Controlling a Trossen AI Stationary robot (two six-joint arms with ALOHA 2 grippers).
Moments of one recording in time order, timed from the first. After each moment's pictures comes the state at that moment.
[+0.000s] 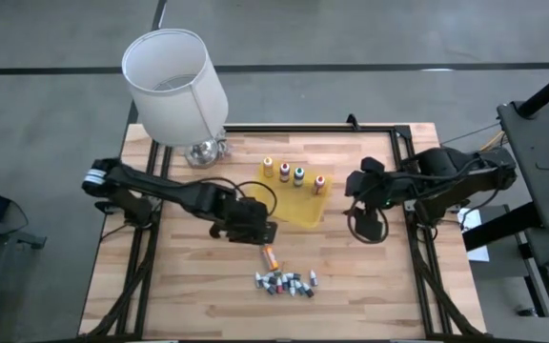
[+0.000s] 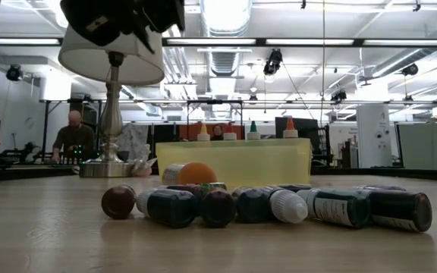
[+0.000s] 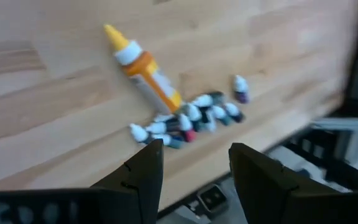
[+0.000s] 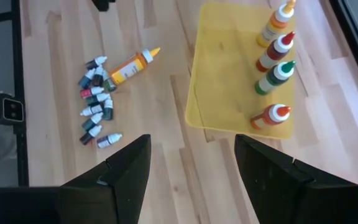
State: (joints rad) left arm -0.22 1.60 1.43 -0.85 0.11 -1.58; right arm 0.28 1.36 1.69 -1.34 0.21 0.46
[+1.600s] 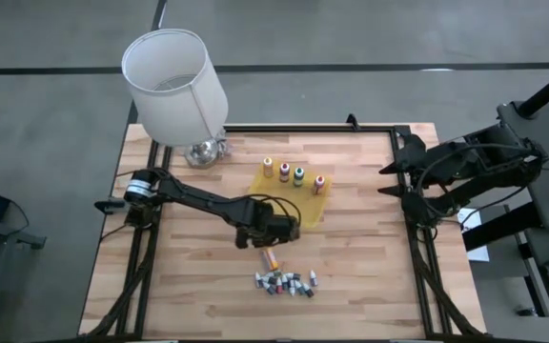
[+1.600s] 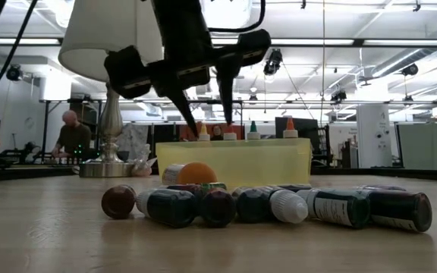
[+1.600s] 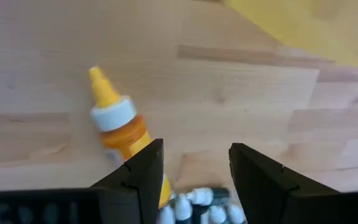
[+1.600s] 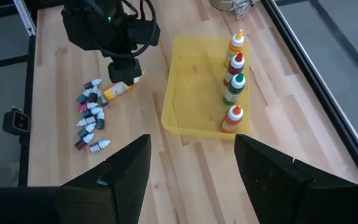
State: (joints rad) left arm -0.18 1.93 1.55 -0.79 -0.04 -1.85; right arm 0.28 1.09 1.69 -1.44 0.29 0.43
